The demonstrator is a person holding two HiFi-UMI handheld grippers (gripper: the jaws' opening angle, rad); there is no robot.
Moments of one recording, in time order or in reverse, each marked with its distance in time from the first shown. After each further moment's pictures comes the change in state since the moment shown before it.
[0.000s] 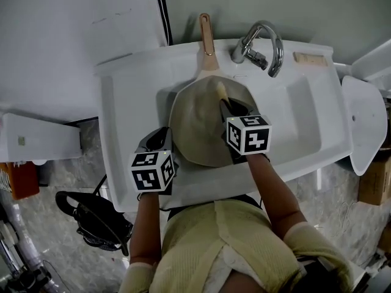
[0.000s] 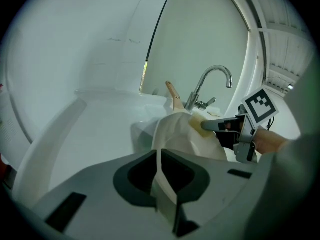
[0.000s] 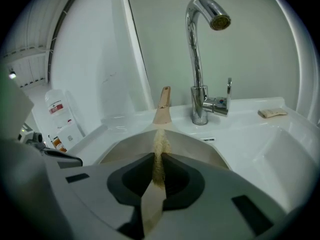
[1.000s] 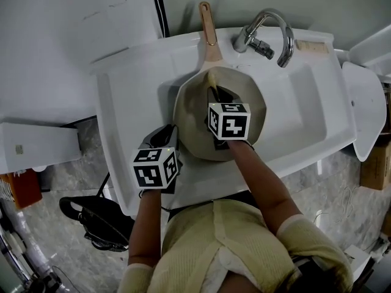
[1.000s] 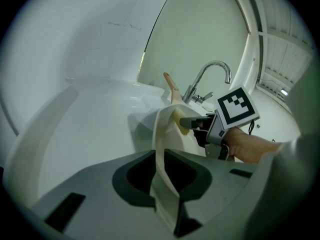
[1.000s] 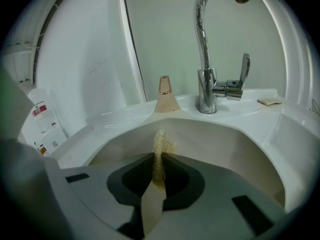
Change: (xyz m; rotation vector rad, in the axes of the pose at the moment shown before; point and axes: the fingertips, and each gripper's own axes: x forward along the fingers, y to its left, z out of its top) left arm 0.012 0.006 -0.016 0.000 0.085 -0.103; right arm 0.059 0.019 -0.013 0.079 -0.026 -0.125
